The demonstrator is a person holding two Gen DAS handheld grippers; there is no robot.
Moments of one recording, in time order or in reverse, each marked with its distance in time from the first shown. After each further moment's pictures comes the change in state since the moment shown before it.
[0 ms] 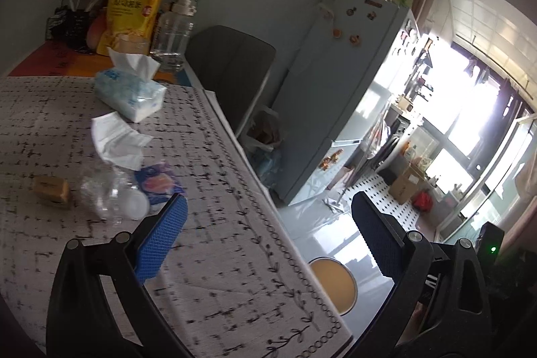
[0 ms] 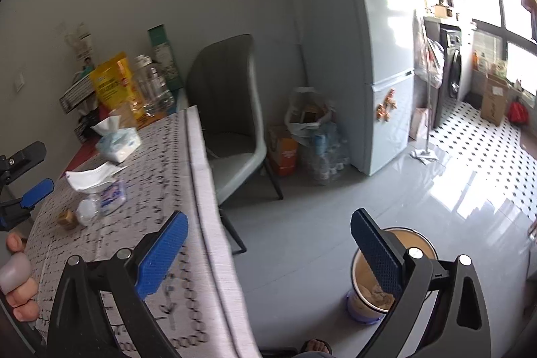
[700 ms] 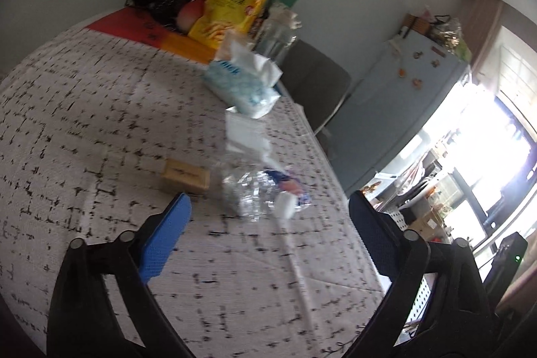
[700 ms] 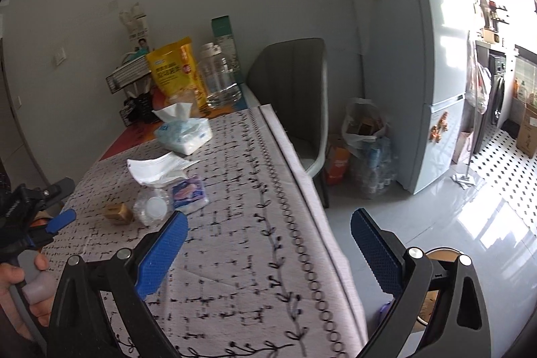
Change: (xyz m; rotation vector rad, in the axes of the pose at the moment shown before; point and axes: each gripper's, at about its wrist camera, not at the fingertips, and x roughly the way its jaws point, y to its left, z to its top) left arm -0.048 0.145 -0.008 -0.238 -0.034 0.139; right arm 0.006 0.117 0.001 -0.115 -0.003 0.158
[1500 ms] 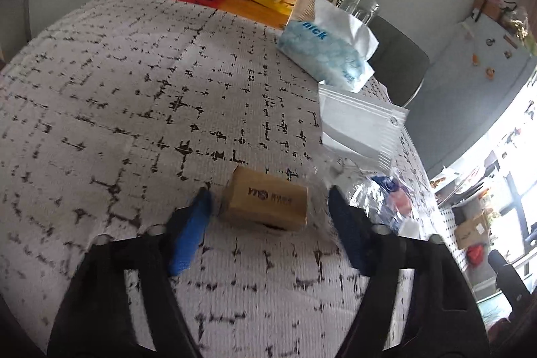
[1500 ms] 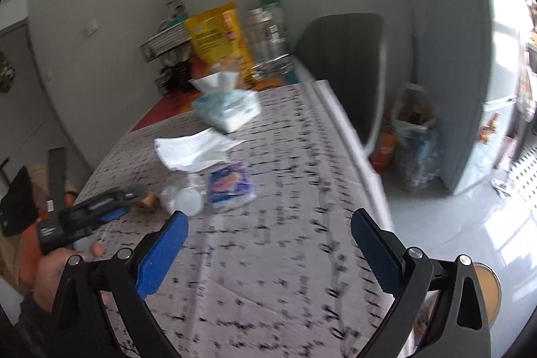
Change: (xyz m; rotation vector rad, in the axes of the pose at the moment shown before) left arm 0.088 0.052 0.010 -0.052 0.096 0.274; right arm 0.076 0.047 0.020 -0.102 0.153 0.205
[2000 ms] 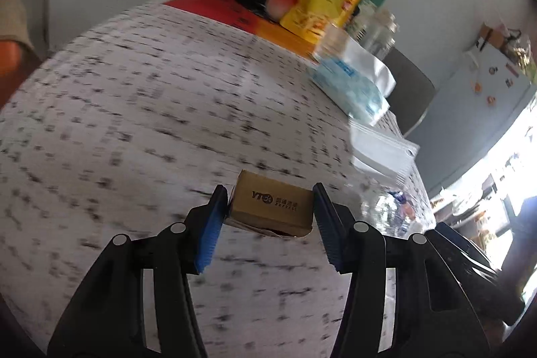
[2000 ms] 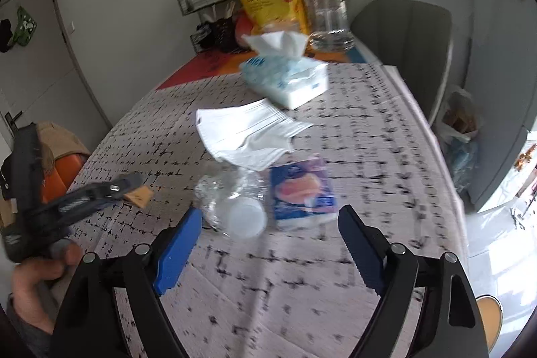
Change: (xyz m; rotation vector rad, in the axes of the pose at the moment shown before) left arm -0.058 0.061 0.004 -0.081 -0.069 0.007; right arm 0.086 0.070 0.014 -0.144 0.133 0.071
